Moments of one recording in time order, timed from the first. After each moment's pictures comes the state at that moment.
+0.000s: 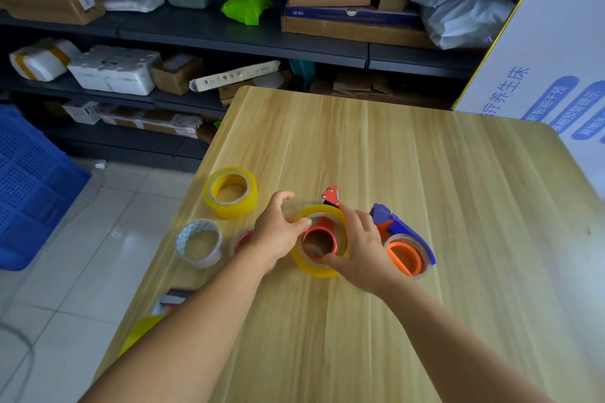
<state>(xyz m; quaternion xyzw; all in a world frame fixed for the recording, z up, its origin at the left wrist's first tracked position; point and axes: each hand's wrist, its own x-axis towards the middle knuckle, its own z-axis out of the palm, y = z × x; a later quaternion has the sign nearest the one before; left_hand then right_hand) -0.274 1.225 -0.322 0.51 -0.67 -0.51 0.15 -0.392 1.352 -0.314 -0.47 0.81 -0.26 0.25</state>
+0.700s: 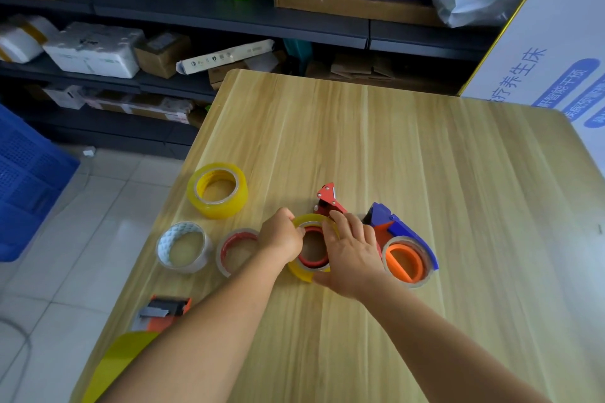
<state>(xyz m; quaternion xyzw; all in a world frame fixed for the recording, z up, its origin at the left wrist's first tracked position) -0.310 1.217 -0.357 0.58 -0.71 -0.39 -0.01 -0.397 1.330 -0.337 -0.57 0.81 0.01 0.16</state>
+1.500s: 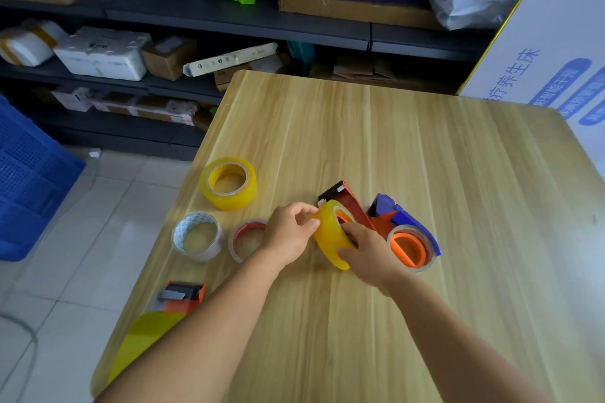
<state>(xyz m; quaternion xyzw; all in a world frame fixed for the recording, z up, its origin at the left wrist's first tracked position) -0.279 1.234 -0.341 0.45 -0.73 -0.50 0.12 -0.394 1.354 -0.315 -0.35 0.81 -0.24 0.40</state>
